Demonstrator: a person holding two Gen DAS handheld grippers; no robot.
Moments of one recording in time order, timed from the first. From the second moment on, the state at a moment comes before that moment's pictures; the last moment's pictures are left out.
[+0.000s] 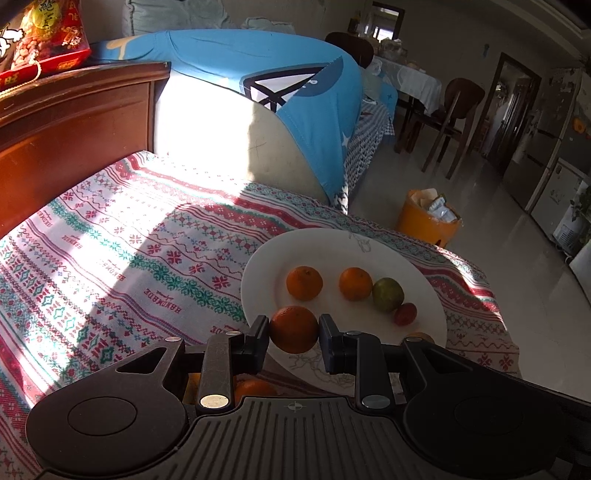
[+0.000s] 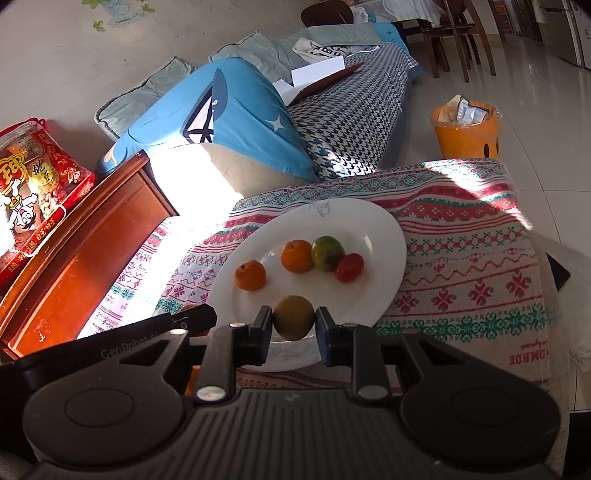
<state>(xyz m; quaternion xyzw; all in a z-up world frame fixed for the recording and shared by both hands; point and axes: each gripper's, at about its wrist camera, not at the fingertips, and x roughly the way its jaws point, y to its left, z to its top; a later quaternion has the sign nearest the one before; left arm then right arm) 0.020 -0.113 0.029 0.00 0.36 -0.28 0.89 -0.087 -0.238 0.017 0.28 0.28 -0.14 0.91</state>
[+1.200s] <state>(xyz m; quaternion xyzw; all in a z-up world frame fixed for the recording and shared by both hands) 0.007 -0.060 0.049 -0.03 0.36 -0.20 0.91 -0.097 -0.214 0.016 0.25 0.30 -0.11 0.91</state>
